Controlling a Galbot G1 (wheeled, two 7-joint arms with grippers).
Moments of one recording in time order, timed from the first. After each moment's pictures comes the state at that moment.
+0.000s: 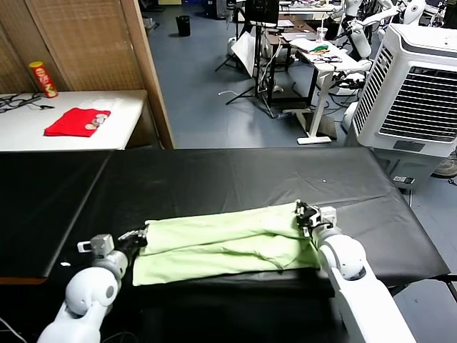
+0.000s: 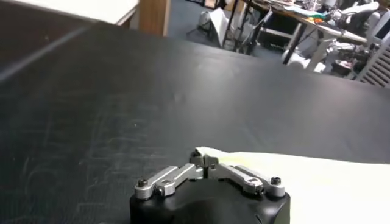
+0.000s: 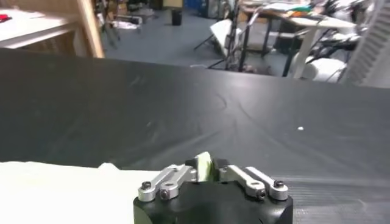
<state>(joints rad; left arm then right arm) 1.27 -1.16 -0.55 -1.86 -0.58 0.54 -0.15 -1.02 1.24 0.36 1.73 0.32 -0.57 0.15</state>
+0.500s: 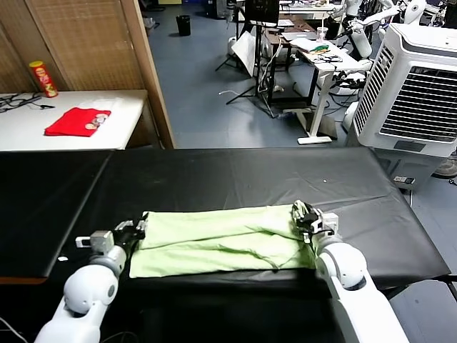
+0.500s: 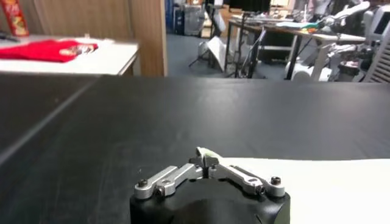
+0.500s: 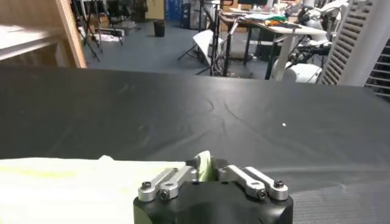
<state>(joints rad) 1.27 -1.14 -0.56 -1.89 -0.50 0.48 -0.10 -1.09 1.23 0.41 1.81 0.32 -0.55 0.10</state>
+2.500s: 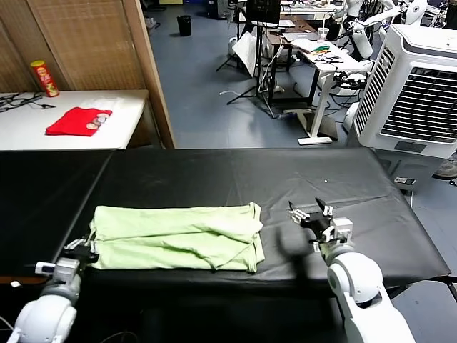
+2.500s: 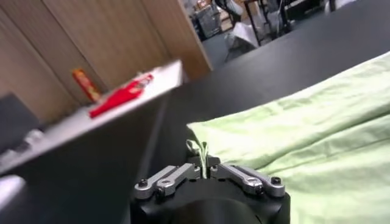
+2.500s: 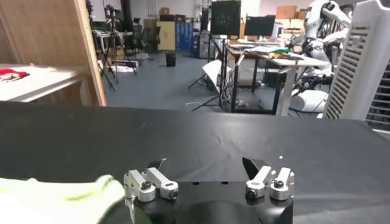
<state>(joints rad) 1.50 -1.03 -0.71 -1.96 -0.21 0.40 -0.10 -1.18 1.27 0.46 1.96 0.30 -0.54 0.08</state>
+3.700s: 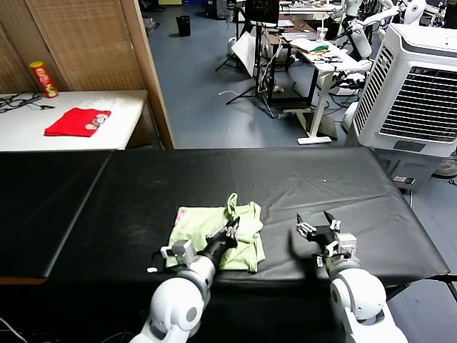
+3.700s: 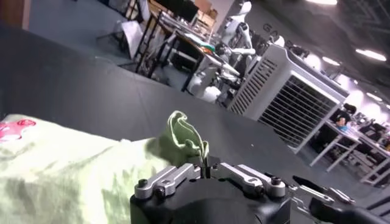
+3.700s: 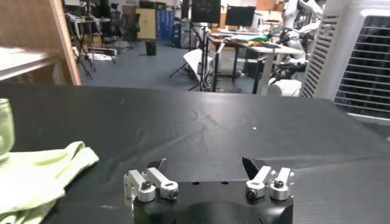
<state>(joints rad) 1.26 -1.47 -0.16 -2.04 -0.57 0.50 -0.24 -1.27 1.31 0.51 1.96 0.22 -0.50 0.04</state>
